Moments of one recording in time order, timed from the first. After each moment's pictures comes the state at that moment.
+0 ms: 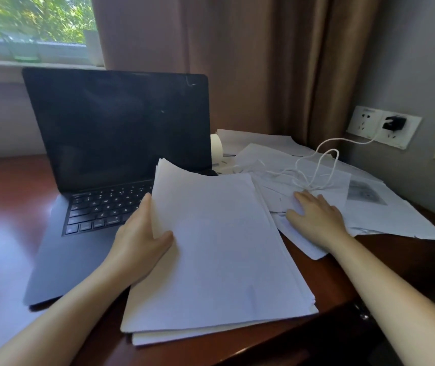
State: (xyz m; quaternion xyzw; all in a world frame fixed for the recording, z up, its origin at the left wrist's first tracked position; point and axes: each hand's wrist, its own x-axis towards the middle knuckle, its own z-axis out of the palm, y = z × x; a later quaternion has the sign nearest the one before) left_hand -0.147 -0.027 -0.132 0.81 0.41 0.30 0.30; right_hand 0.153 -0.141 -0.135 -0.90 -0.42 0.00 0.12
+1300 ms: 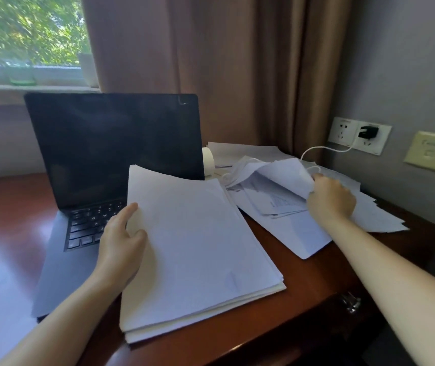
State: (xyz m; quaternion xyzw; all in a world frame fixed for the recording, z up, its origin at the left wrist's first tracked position) left_hand -0.154 -0.008 -0.140 0.70 0.46 0.43 0.35; right_hand 0.159 -0.151 -0.092 -0.91 -0.31 -0.21 0.19
